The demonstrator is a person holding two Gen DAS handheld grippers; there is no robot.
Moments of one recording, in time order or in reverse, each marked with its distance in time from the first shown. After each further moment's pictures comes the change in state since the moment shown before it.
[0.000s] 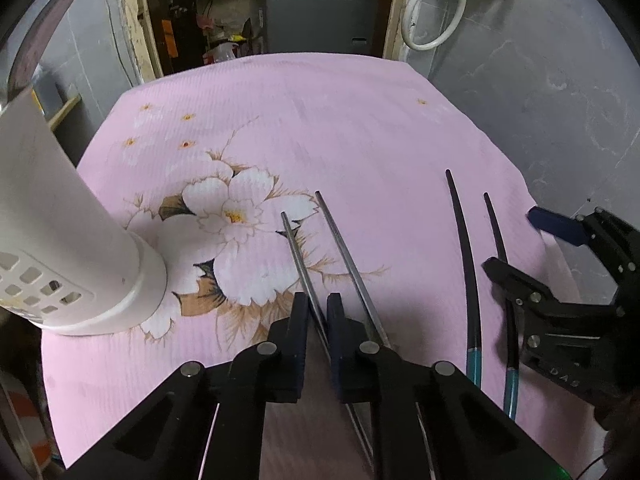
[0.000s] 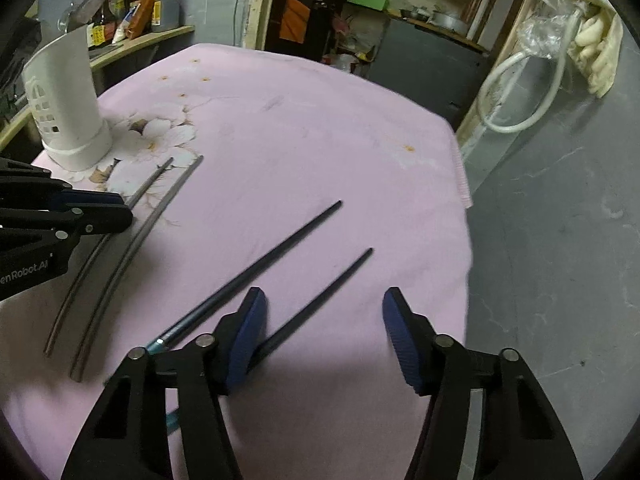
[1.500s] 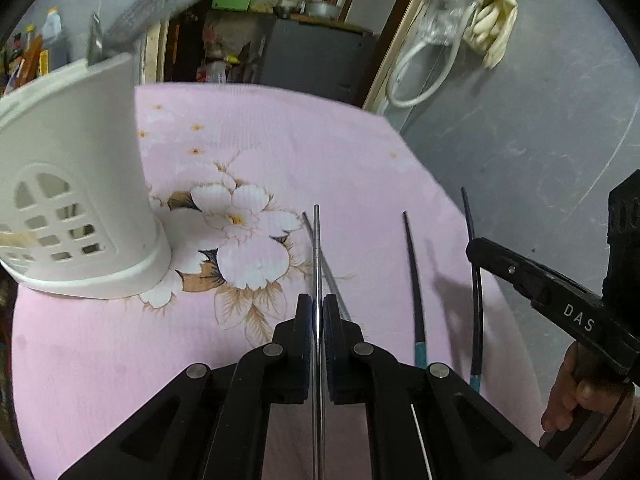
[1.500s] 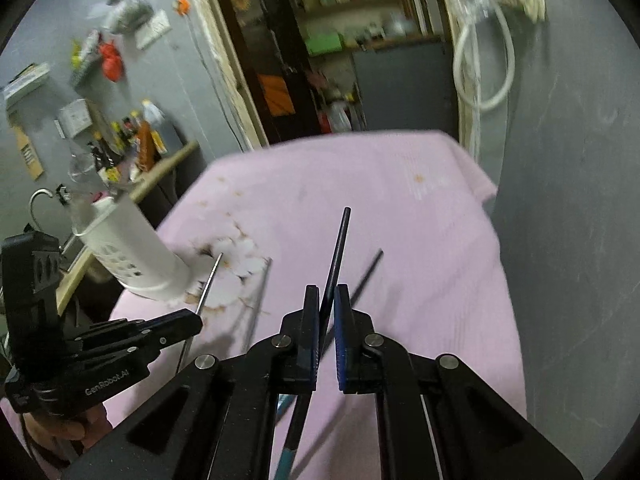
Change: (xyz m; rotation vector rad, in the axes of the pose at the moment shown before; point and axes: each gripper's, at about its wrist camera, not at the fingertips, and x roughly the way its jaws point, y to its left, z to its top) left arm -0.041 0.020 -0.032 -0.124 -0.182 -0.204; right arm -0.061 -0.023 -0.014 0.371 -0.252 0.235
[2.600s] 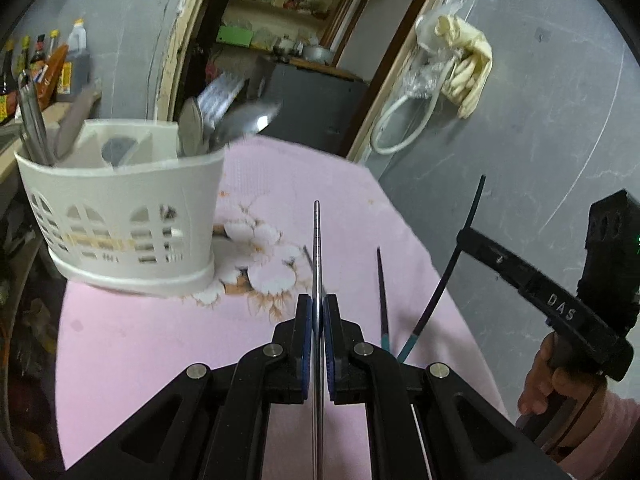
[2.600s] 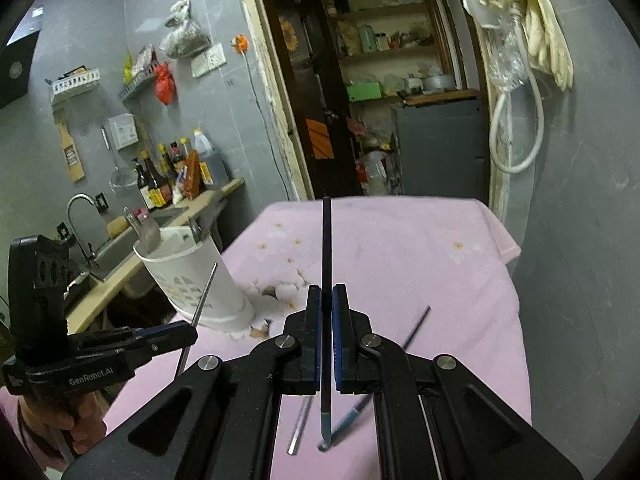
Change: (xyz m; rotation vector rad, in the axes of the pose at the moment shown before) left arm -0.087 0.023 -0.003 -0.038 -0.145 -0.070; right arm -0.049 0.045 0.020 -0.086 -0.157 0.092
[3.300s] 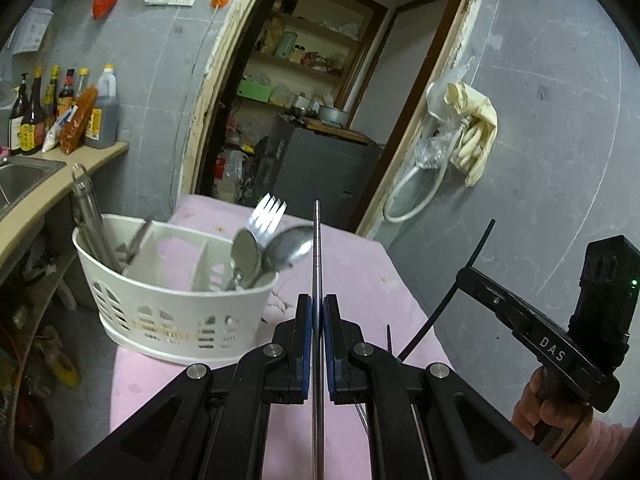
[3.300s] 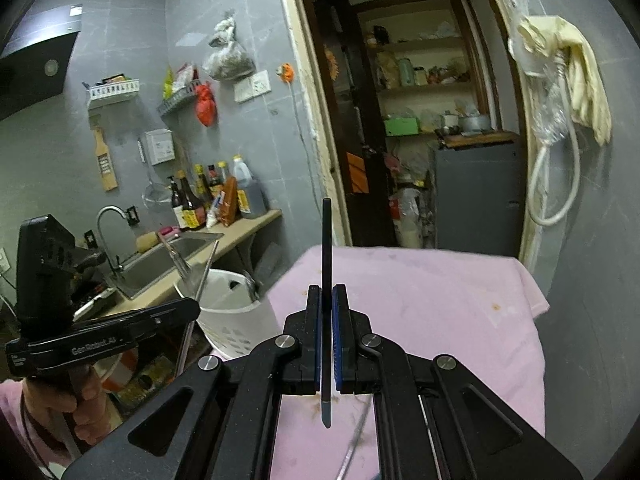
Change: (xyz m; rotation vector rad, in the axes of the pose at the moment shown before) left arm -0.053 0.020 0.047 -0.029 -0.198 0.047; right arm -0.007 0.049 0.042 -0.079 -0.103 0.100
